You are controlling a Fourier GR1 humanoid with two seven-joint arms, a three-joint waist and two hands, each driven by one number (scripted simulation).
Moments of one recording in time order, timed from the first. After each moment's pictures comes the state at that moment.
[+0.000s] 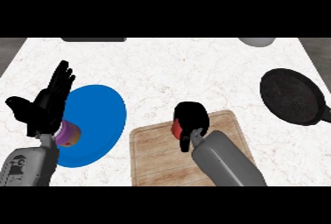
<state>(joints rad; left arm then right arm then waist) -0.24 0.20 0.10 -1.48 0.02 0.07 0.10 -0.55 0.00 0.51 -1.15 0.80 0.33 0.72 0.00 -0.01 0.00</state>
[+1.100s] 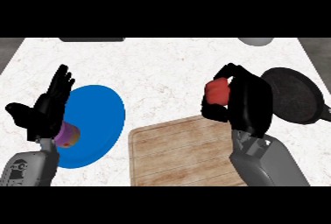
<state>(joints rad) -0.21 0.19 0.11 -1.48 0.02 0.06 0.07 -0.48 -0.12 0.35 -1.72 1.10 -0.06 0.94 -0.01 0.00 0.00</state>
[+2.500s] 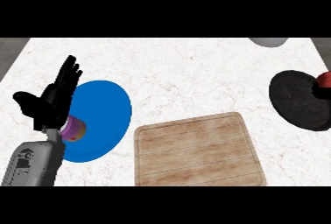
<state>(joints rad) -0.29 0.18 0.09 -1.46 0.01 0.05 0.09 -0.62 -0.57 -0.37 -0.60 0.72 -0.50 -0.04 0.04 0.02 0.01</state>
